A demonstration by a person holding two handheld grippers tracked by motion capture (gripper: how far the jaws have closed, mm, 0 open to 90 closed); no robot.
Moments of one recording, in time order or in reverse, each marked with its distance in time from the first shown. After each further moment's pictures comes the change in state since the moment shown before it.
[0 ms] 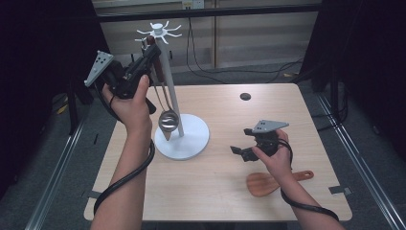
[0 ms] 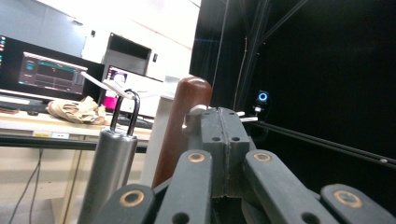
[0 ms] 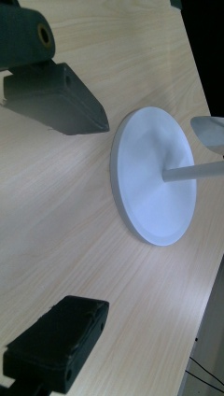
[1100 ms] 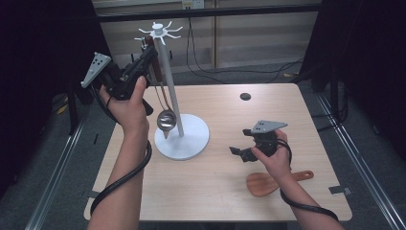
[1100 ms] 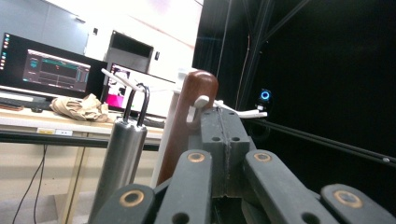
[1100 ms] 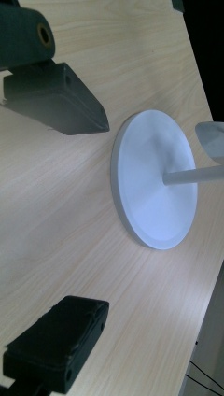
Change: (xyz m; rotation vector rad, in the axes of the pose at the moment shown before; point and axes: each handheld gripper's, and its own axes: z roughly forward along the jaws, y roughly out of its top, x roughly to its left) left arm 0.005 -0.001 -0.005 0.014 0.002 0.003; right arm 0.002 0.001 0.002 0.004 0.010 -0.005
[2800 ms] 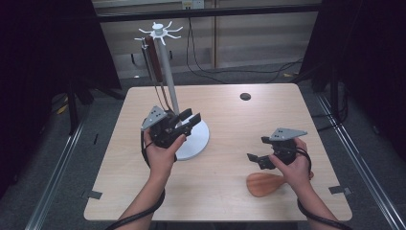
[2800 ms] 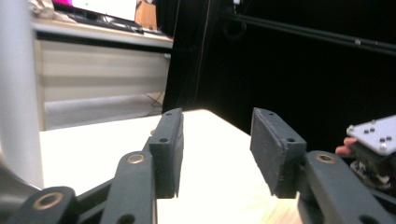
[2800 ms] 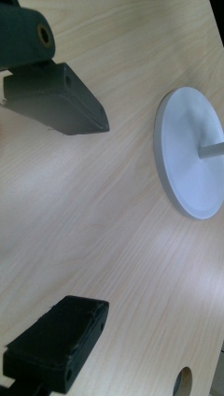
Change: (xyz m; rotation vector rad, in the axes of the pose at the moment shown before) left arm -0.020 -0.151 -0.016 0.384 -0.126 -0.004; right arm -0.011 -0.032 -0.042 0.061 -0.076 0.045
